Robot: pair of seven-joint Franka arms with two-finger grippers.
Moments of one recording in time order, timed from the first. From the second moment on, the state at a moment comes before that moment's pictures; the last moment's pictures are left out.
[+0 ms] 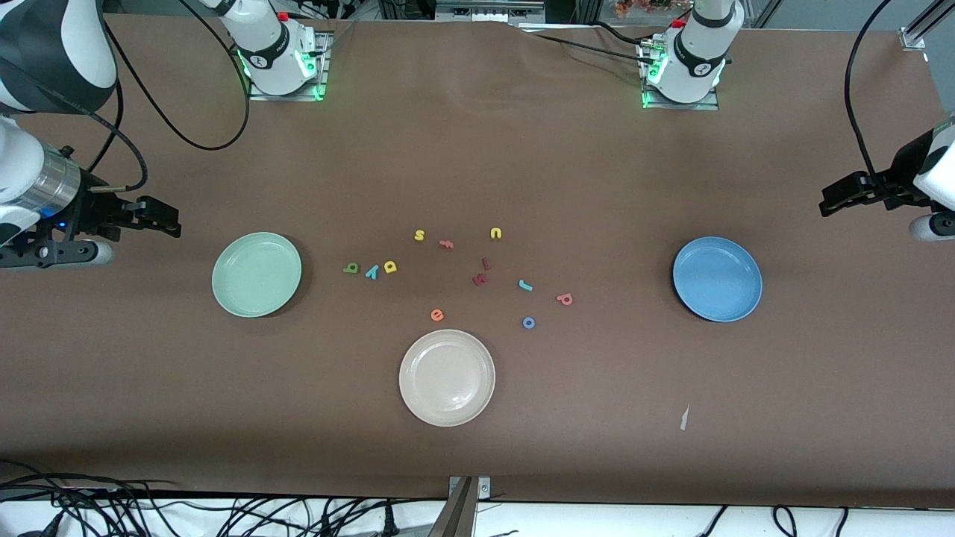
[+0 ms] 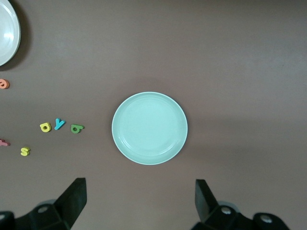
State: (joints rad) left arm 0.13 0.09 -0.10 -1.55 0.03 1.56 -0.09; right arm 0.01 0.18 0.04 -1.57 -0.01 1.69 -0.02
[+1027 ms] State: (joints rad) left arm 0.13 0.09 -0.10 -1.55 0.03 1.56 -0.09; right arm 0.03 0.19 0.04 -1.61 -0.01 1.75 -0.02
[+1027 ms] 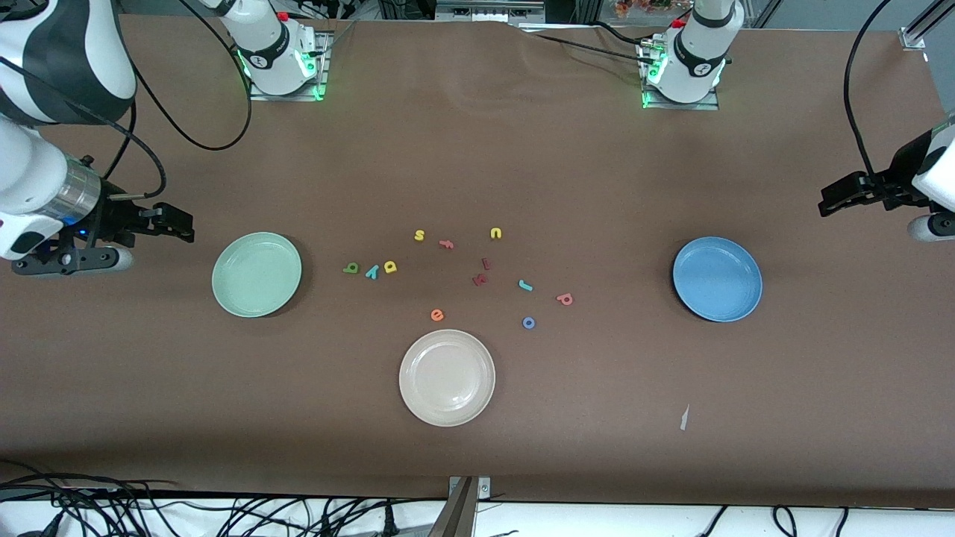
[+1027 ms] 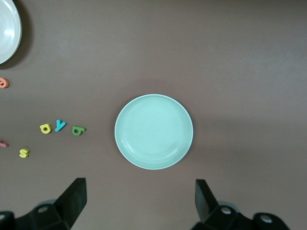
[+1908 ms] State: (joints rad) left arm 0.12 0.09 -0.10 -1.55 0.03 1.56 -0.09; right arm 0.15 0.34 0.05 -1.65 -0.01 1.93 0.20
